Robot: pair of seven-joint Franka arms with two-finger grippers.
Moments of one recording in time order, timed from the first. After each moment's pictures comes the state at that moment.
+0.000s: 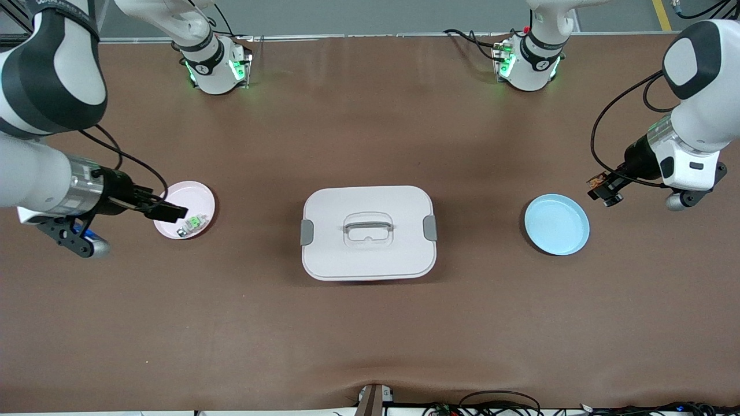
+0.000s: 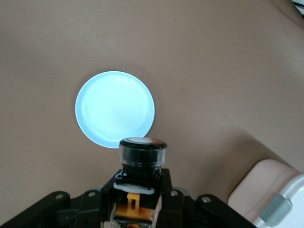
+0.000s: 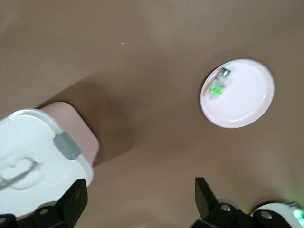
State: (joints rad) left arm 0.15 -0.03 -0.18 -1.99 -0.14 2.00 -0.64; right arm 0.19 0.37 -0.12 -1.25 0.23 1.42 0.50
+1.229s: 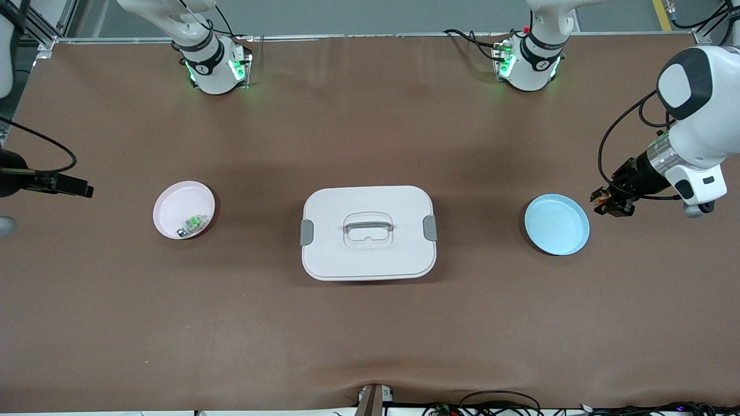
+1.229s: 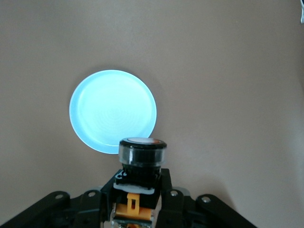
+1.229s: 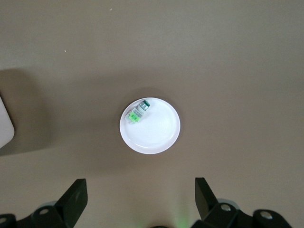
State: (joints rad) left arm 0.19 0.02 -0.20 -2.03 -0.14 2.15 -1.09; right arm 0.03 0.29 -0.13 -1.23 0.03 1.35 0.04
